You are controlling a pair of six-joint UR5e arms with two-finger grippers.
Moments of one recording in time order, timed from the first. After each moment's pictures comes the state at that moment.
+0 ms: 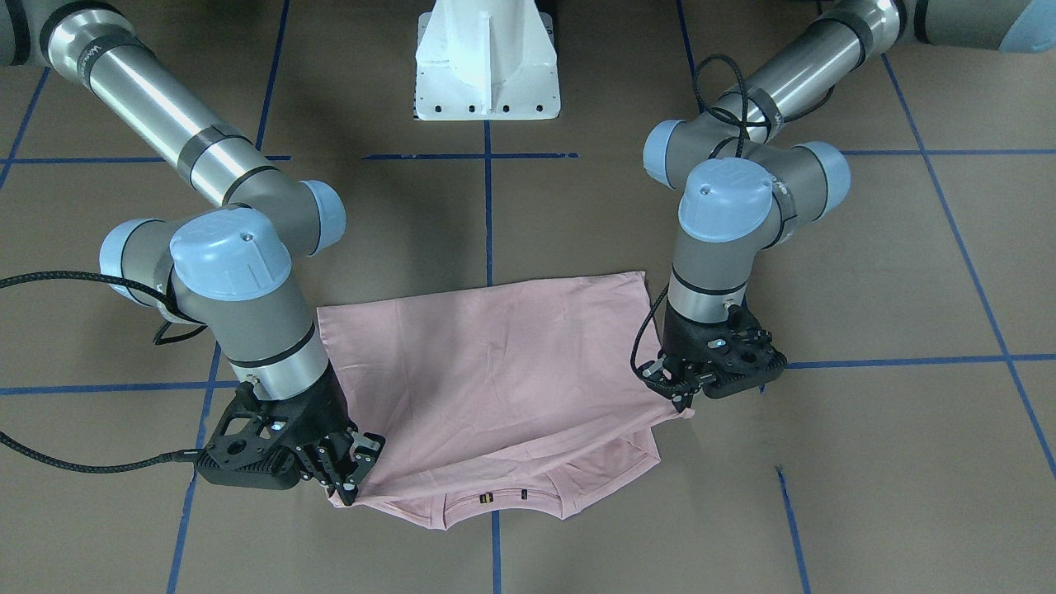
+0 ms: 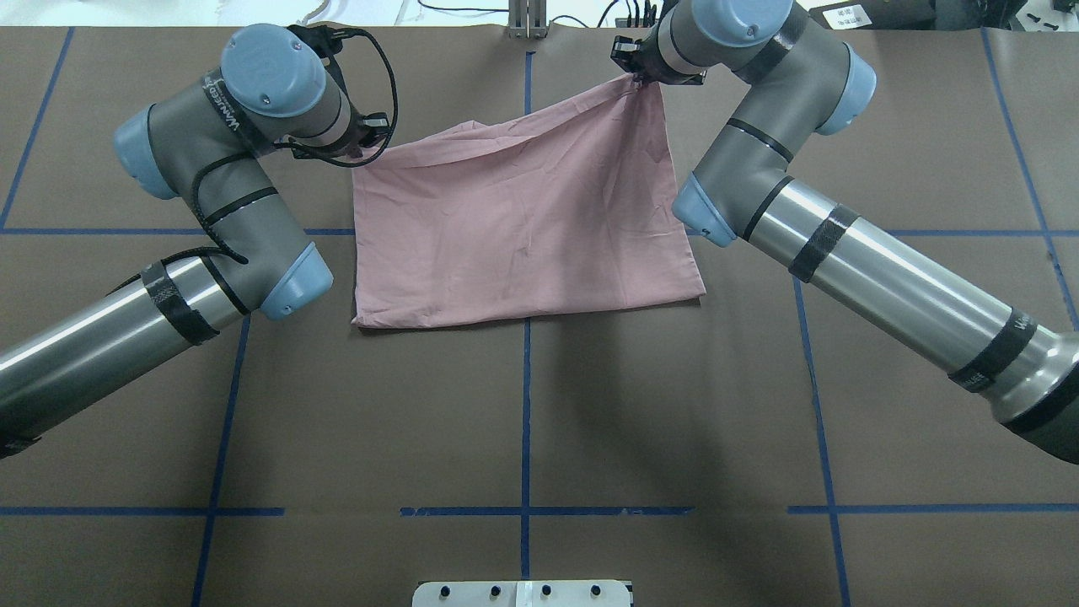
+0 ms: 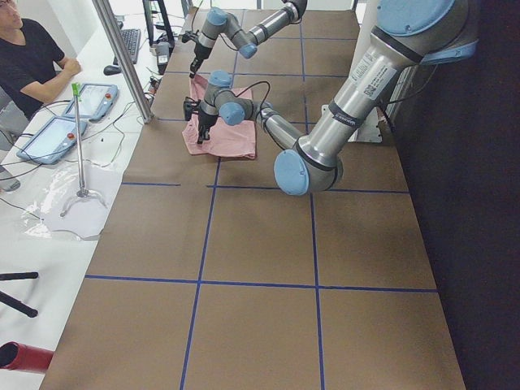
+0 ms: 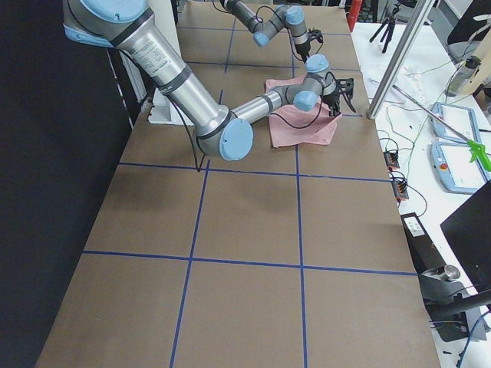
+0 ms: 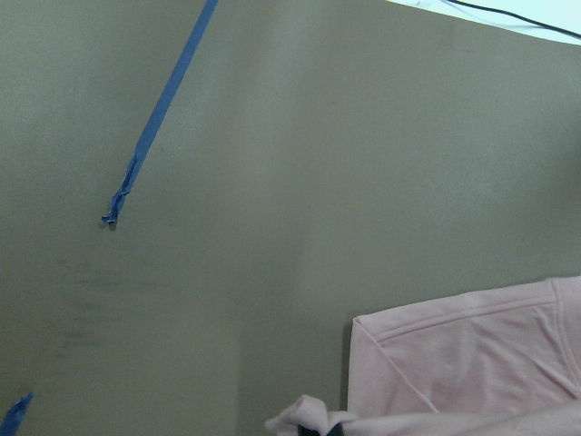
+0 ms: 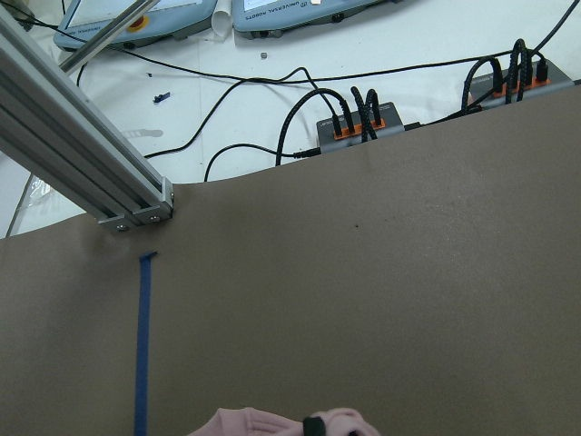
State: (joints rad) left arm -0.80 -2.29 -1.36 -1.86 -1.72 -1.30; right arm 0.86 -0.73 1.13 -0.98 1.75 1.24
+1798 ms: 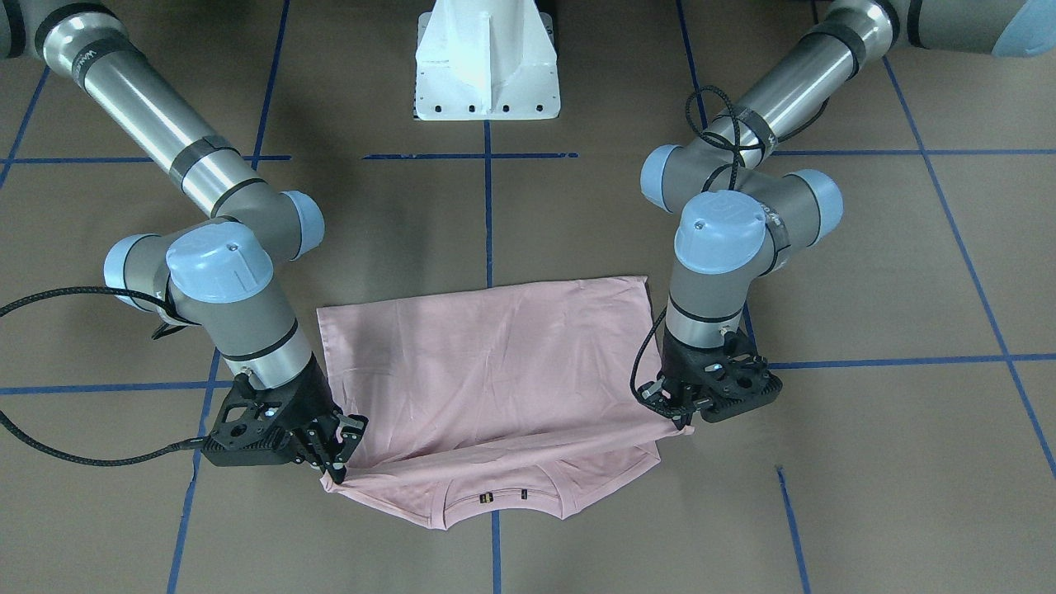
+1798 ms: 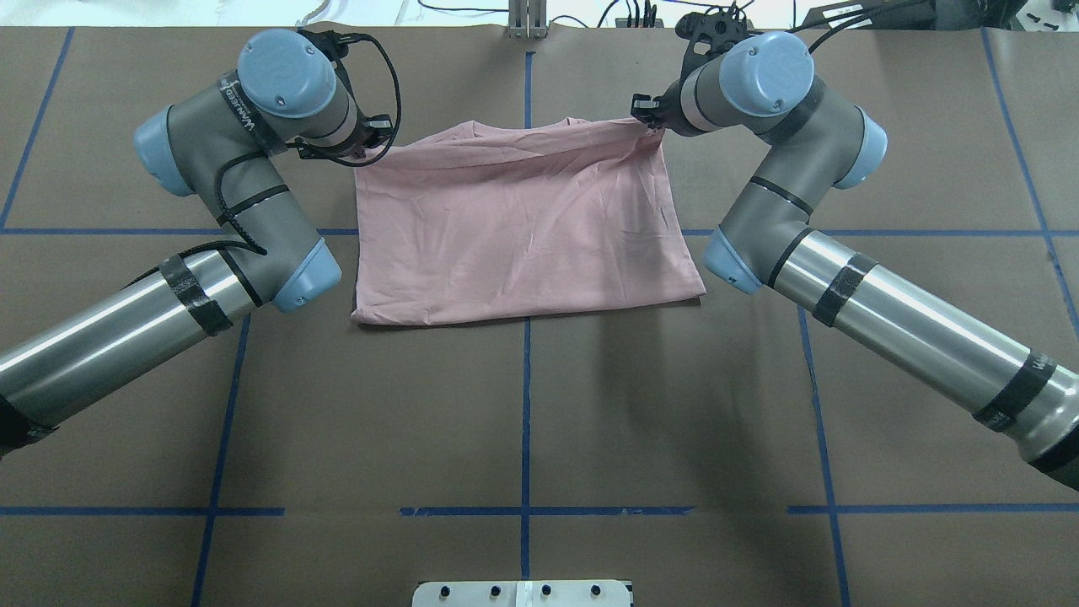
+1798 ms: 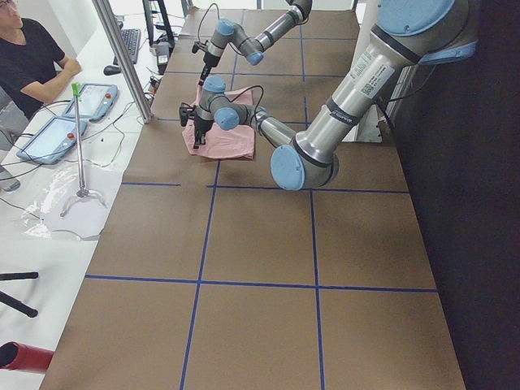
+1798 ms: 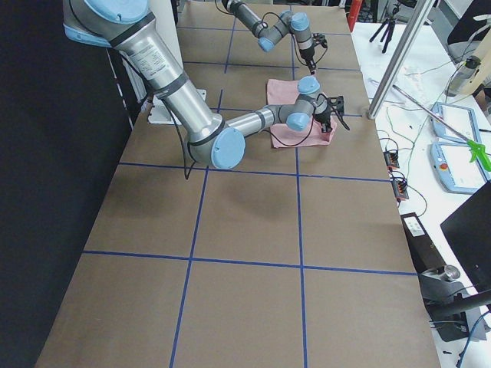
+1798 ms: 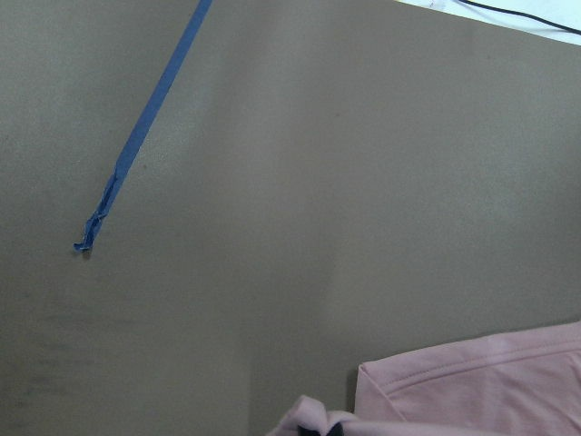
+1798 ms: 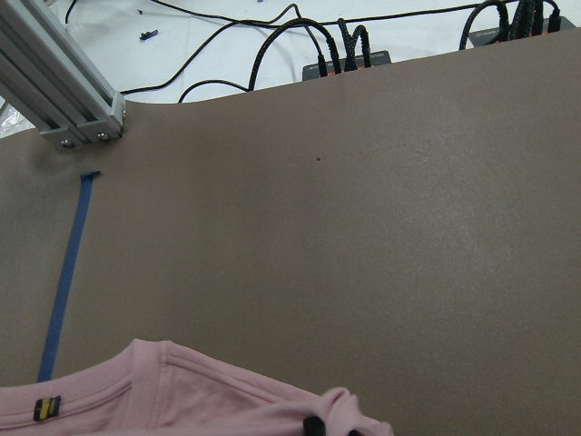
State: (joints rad) left arm -0.79 -2.31 -1.28 -1.92 -1.72 -1.30; right arm 0.82 -0.83 1.12 -0.84 1.75 1.18
